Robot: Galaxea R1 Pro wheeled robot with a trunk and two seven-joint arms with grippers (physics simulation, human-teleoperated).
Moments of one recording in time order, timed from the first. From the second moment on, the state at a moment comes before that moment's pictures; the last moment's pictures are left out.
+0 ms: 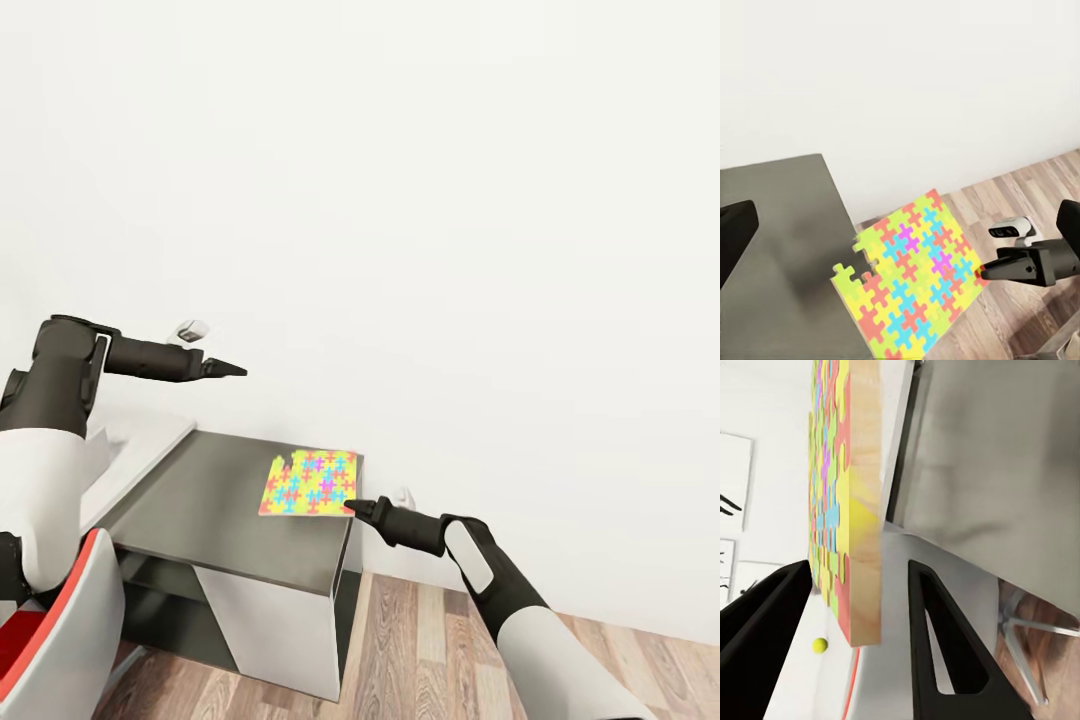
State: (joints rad) left arm -1.21 0.27 0.16 -0.95 -0.60 1.04 -1.56; right arm -0.68 0.12 0.05 -0.68 -0.69 0.76 0.56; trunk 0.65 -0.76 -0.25
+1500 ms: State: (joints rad) left arm -1.24 0.31 0.16 -0.95 -0.70 1.04 -1.56; right arm -0.71 0.14 0.05 -0.85 -0.68 0.85 0.57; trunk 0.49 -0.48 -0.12
